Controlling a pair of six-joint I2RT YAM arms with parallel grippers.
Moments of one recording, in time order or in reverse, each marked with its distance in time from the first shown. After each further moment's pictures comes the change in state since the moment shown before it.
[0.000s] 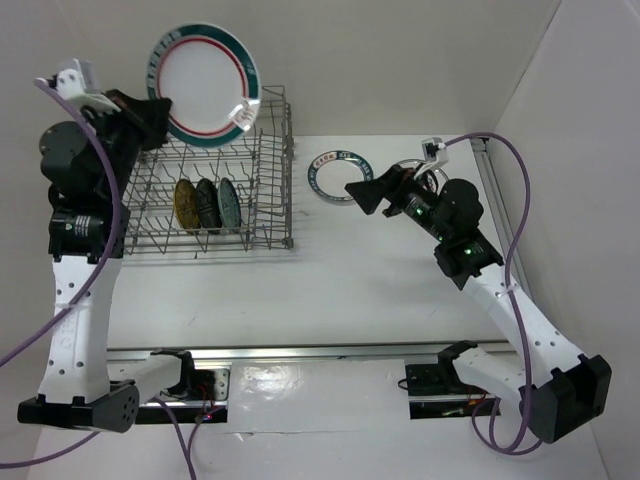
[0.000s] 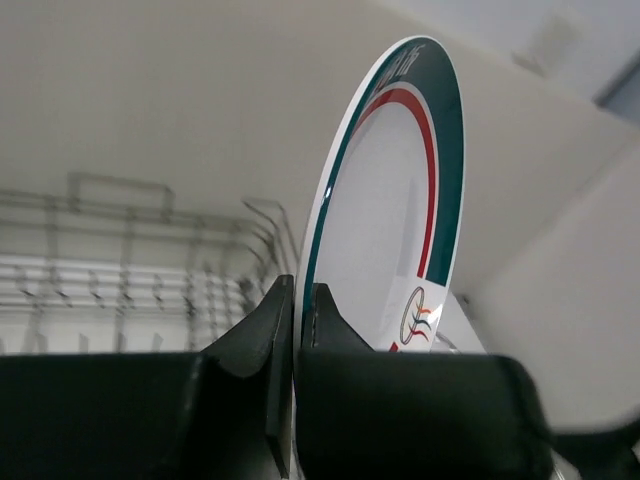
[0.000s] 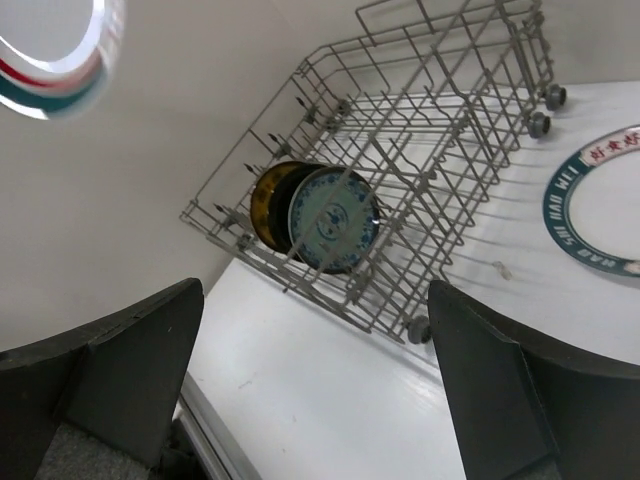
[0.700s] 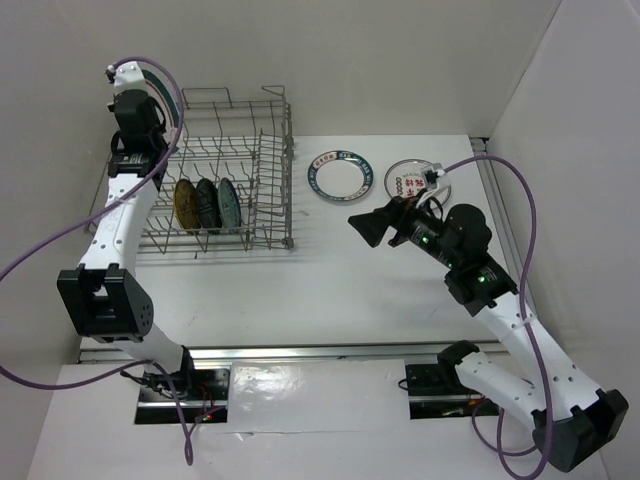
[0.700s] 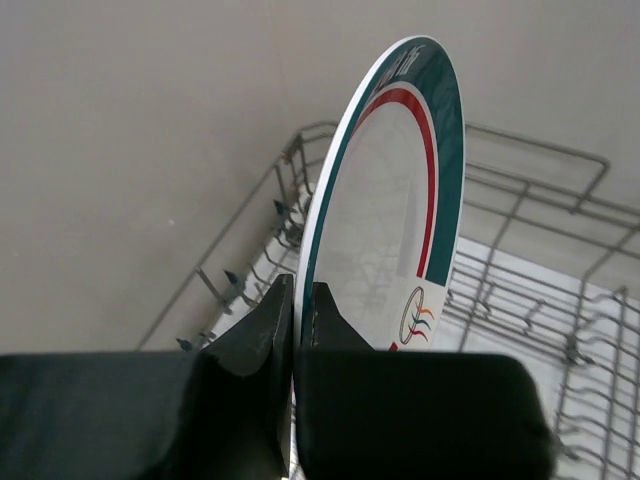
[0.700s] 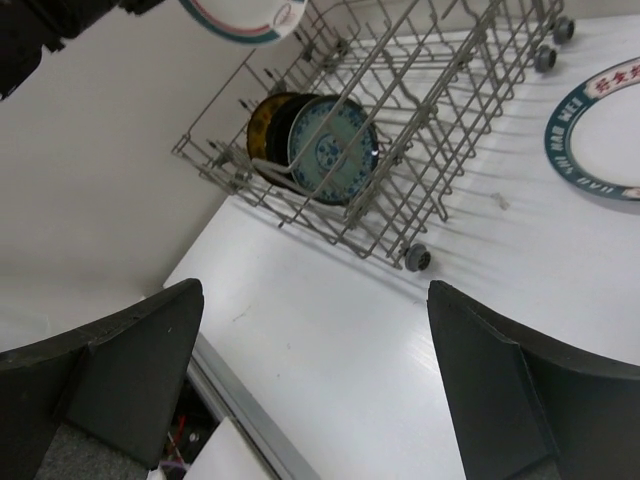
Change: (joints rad) left arm 0.091 0.482 0.057 0.158 -0.656 0.428; right arm 0.045 -0.209 -0.105 -0.193 0.001 -0.072
